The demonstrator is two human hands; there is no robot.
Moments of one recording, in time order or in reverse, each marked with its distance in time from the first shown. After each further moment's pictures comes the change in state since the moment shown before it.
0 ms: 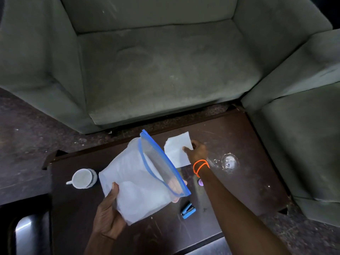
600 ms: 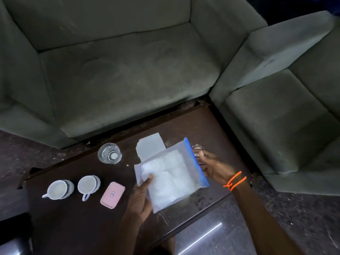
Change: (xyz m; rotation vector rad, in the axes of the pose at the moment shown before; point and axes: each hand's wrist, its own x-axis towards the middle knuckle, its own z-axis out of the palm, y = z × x) left_hand 0.002 -0.126 0.096 0.292 -0.081 -0.114; right_hand -0.058 0.052 -0.209 0.589 -0.672 0.153
